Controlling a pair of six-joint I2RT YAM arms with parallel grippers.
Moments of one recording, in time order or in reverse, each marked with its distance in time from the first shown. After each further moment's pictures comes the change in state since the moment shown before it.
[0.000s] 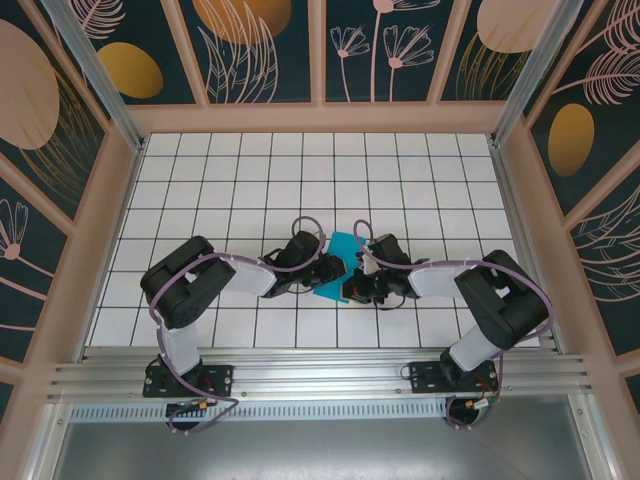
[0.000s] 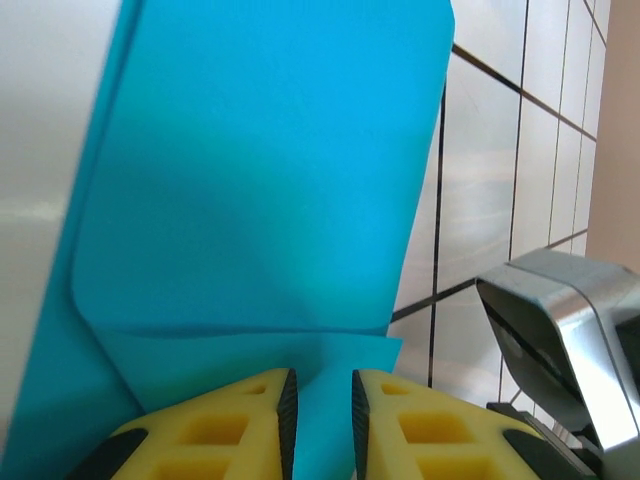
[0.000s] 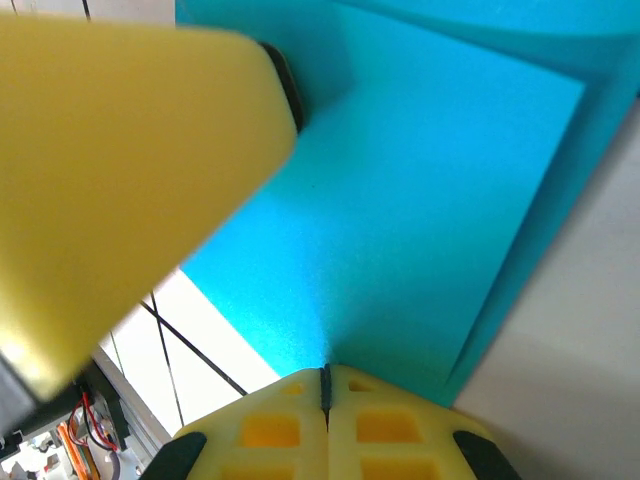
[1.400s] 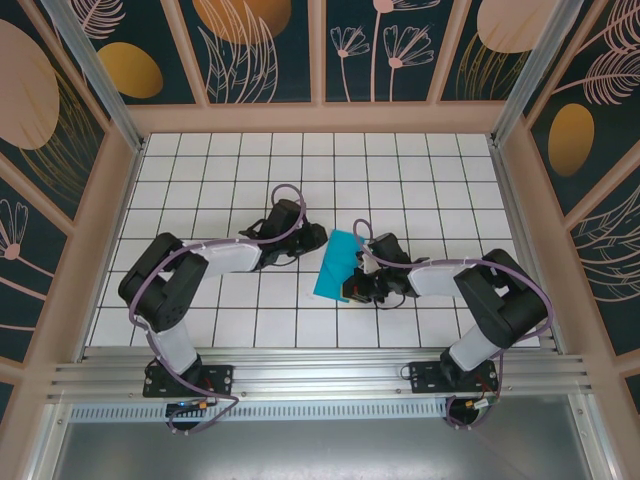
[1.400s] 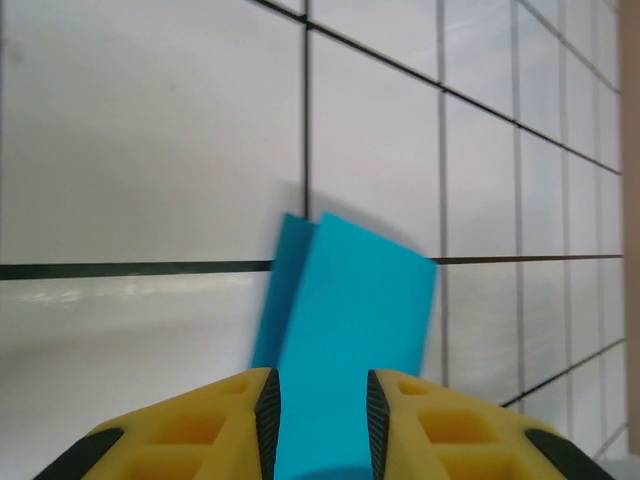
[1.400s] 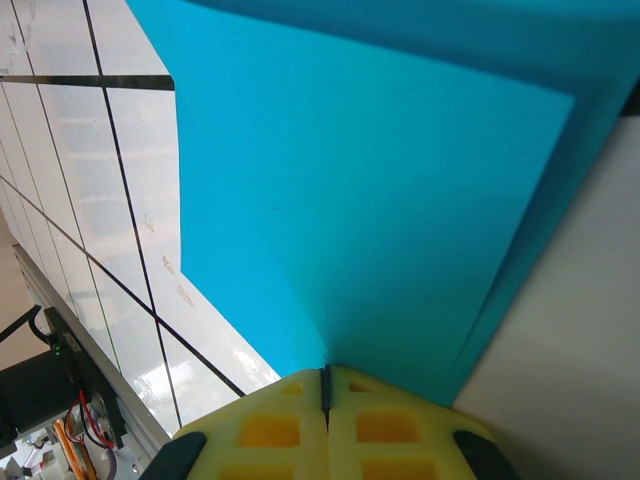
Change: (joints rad) left arm 0.158 -0.105 0.144 -0.264 -0.058 0.174; right arm -0.003 0.009 0.010 -0.008 -0.006 -0.018
